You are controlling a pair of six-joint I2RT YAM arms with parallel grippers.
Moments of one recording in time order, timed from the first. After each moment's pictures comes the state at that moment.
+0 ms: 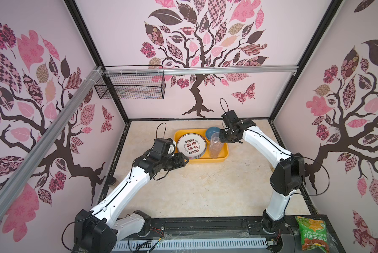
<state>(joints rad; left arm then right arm) -0.46 1.16 1.00 -0.67 0.32 -0.64 0.44 1.84 1.73 -0.93 0.10 0.43</state>
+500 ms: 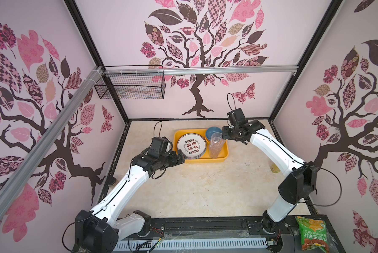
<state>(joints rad) -0.40 1.18 1.04 -0.73 0.19 -0.62 0.43 1.66 1.63 -0.84 0.15 0.45</state>
